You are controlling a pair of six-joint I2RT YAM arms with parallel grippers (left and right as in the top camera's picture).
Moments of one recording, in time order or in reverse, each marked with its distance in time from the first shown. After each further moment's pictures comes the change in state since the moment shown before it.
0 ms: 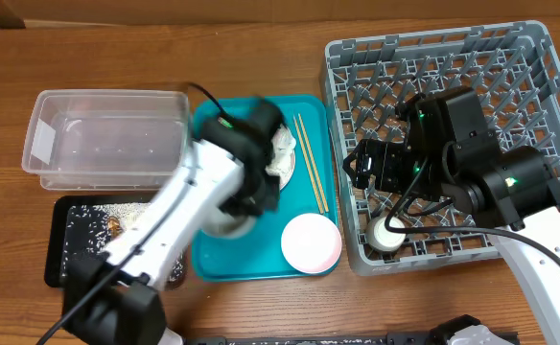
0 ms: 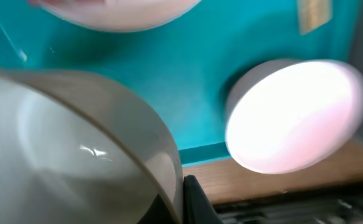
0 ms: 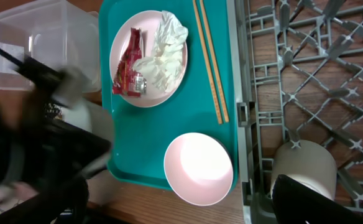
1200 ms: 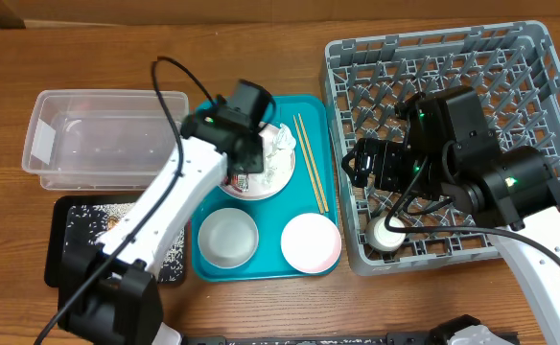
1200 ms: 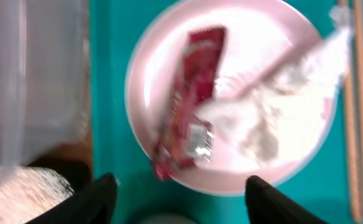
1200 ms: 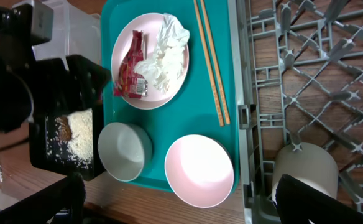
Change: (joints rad) left arm 0.122 0.023 -0.028 0.360 -0.319 -0.034; right arm 0.000 0.000 0.000 0.009 0.000 0.000
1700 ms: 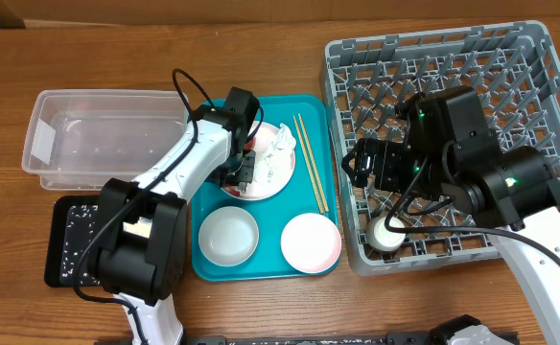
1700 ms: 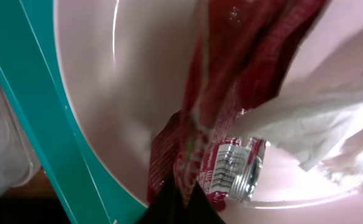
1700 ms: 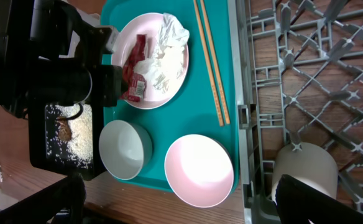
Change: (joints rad) left arm 0.072 0.244 -0.016 0.013 0.101 0.219; right arm 0.000 0.000 0.000 -0.002 0.000 0.000
